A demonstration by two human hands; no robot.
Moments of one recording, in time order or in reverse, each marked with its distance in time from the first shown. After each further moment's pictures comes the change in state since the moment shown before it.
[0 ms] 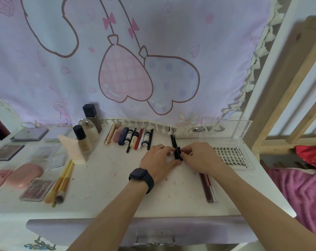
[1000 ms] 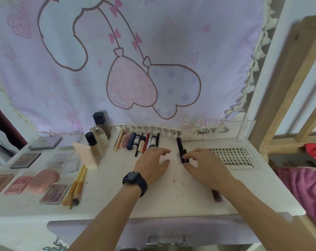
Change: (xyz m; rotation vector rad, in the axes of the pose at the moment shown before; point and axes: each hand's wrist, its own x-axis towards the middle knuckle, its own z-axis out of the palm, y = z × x) left_hand -0.015 -0.026 -0.032 0.040 0.026 0.031; right_hand -0.040 -0.006 0.013 0.021 0.130 -0.152
